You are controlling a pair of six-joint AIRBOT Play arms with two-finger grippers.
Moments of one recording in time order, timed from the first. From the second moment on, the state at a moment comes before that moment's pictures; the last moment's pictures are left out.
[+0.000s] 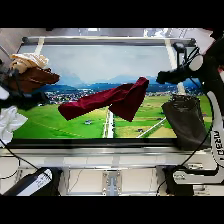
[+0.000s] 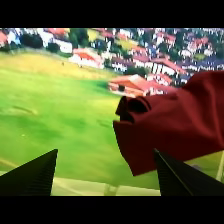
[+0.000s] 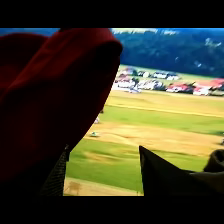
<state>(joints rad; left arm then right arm) 0.30 -1.07 0.89 1.21 -0.99 -1.41 0.00 -1.44 1.43 -1.32 1.10 1.42</state>
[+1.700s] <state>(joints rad) 0.09 -1.26 0.59 0.78 -0.38 -1.26 0.28 -1.72 1.34 -1.12 0.71 1.45</state>
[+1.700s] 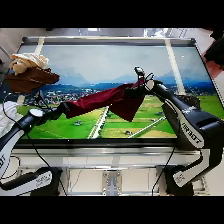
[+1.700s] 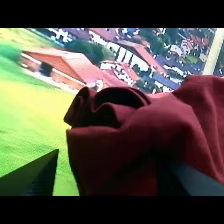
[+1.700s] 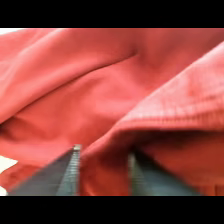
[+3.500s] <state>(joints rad) 0.52 -0.81 1.19 0.94 -1.48 -1.41 0.28 -1.11 1.72 -1.38 1.27 1.46</state>
